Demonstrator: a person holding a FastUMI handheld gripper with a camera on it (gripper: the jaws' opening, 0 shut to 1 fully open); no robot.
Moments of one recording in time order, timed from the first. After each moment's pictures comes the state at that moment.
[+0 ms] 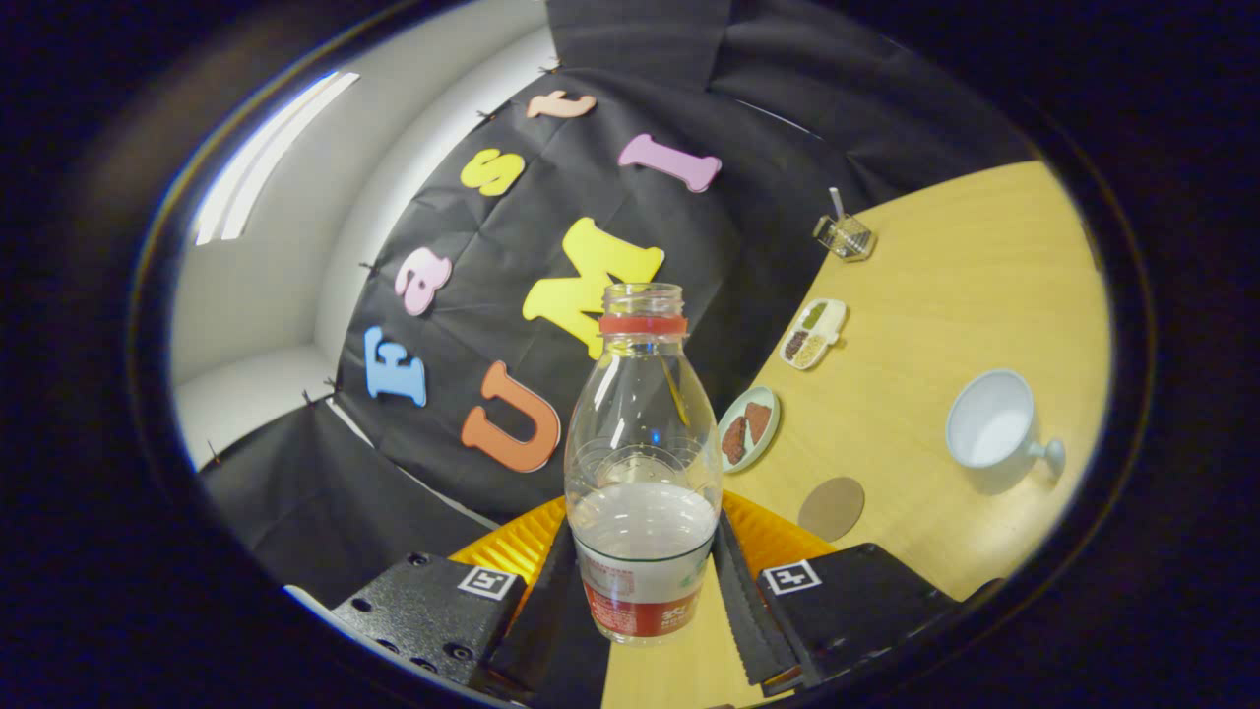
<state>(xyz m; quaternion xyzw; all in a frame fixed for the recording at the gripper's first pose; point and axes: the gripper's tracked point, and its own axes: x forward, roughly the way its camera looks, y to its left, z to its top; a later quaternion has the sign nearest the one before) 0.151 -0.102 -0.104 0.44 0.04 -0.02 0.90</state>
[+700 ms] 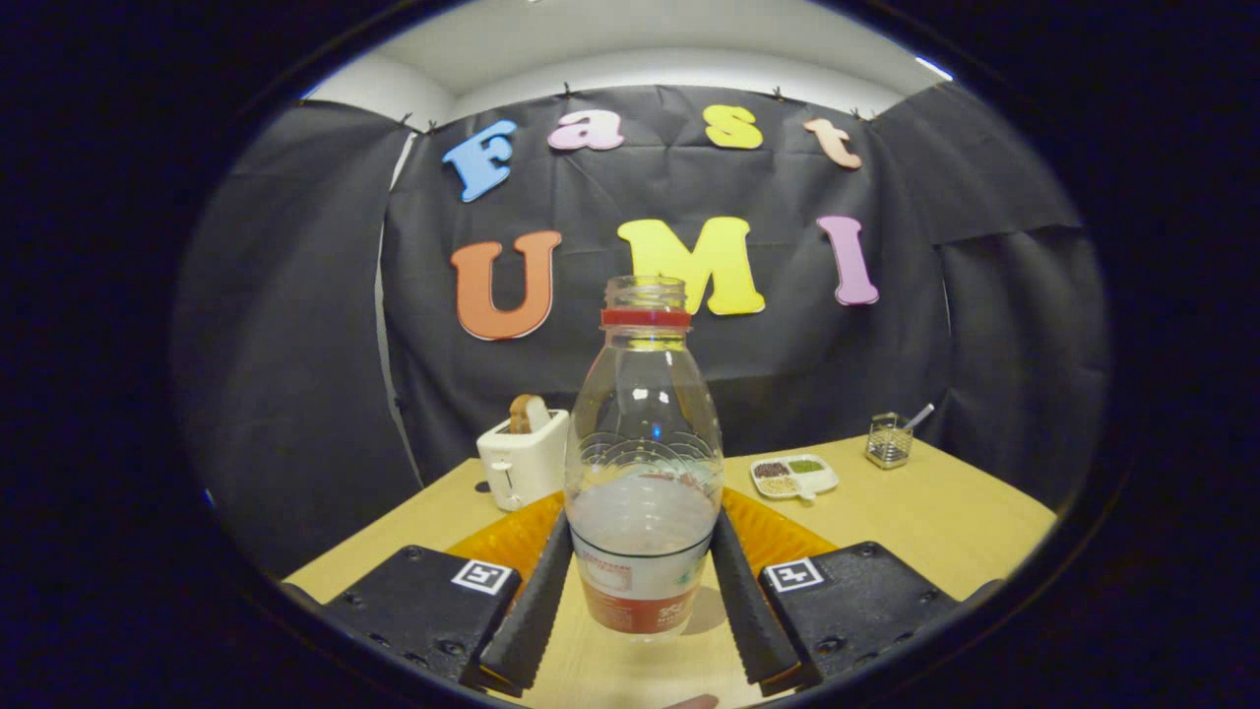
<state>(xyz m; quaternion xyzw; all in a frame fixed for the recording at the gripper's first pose) 0.218 -0.080 -0.135 0.00 0.06 -0.06 1.00</state>
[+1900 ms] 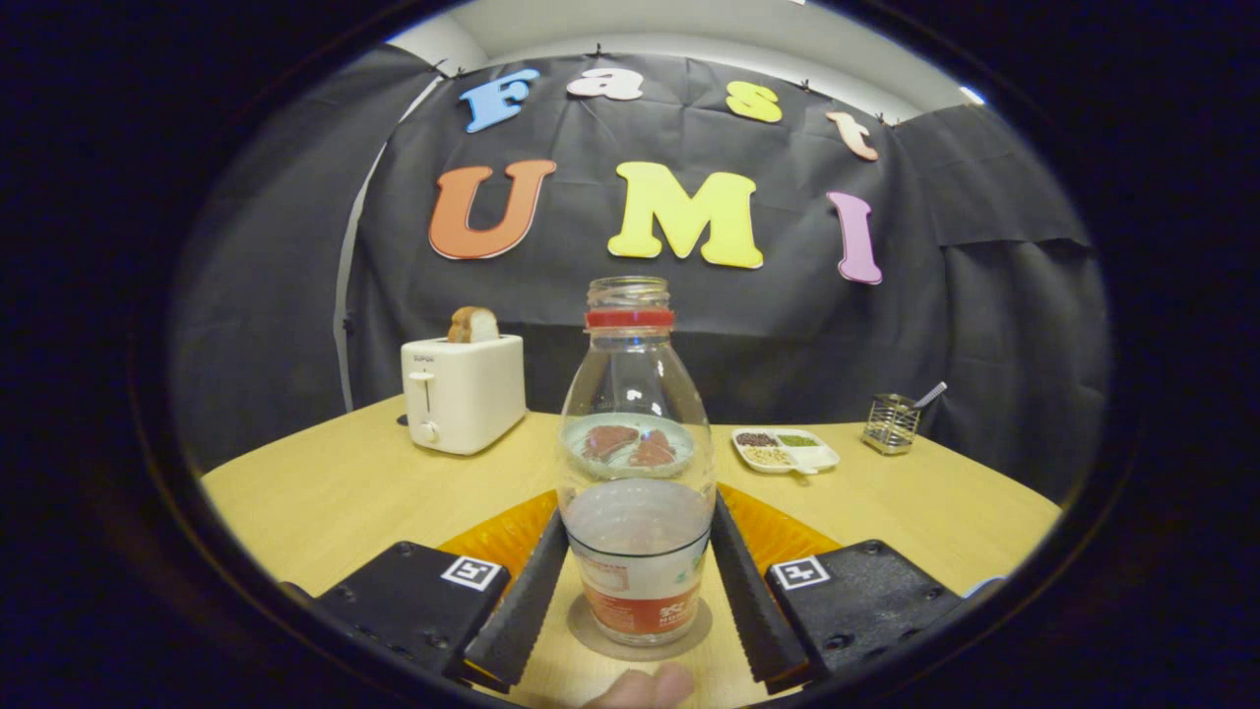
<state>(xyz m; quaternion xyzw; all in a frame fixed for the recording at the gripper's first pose) 0.285 -0.121 -0.257 -0.05 0.08 -0.09 0.99</state>
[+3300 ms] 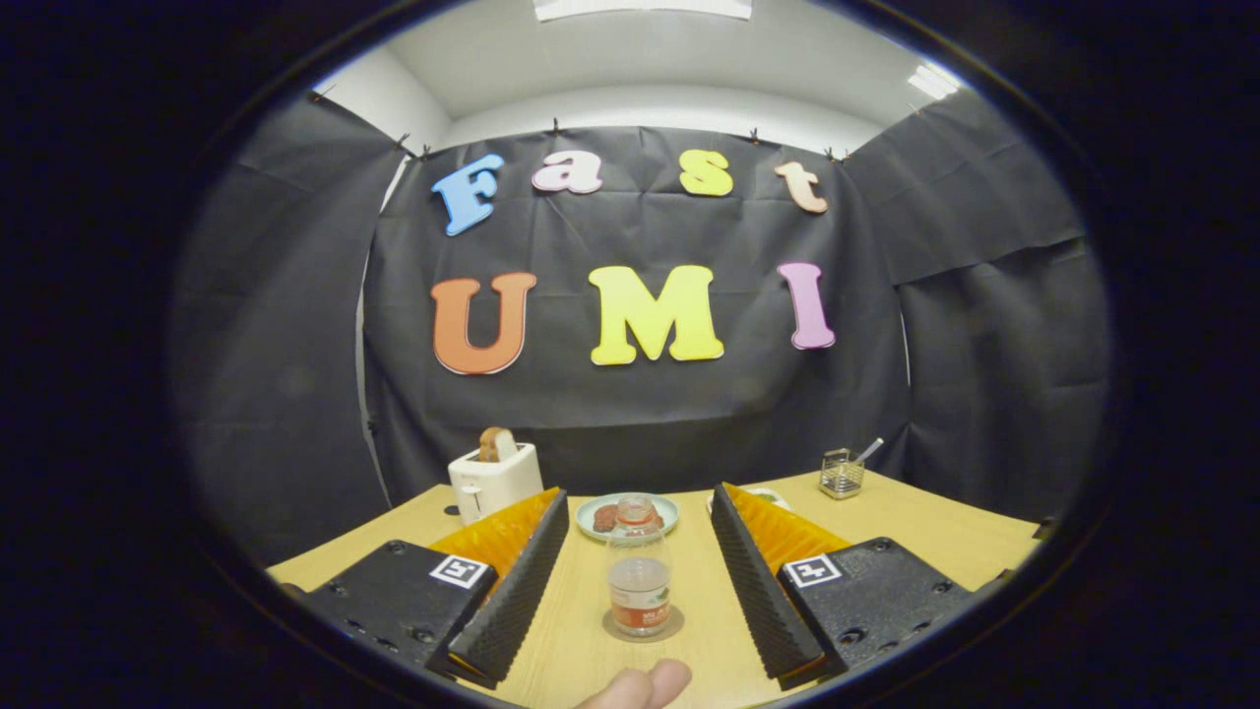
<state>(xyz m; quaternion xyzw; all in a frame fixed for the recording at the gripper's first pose) 0.148 -0.105 -0.094 0.01 0.00 -0.10 1.00</state>
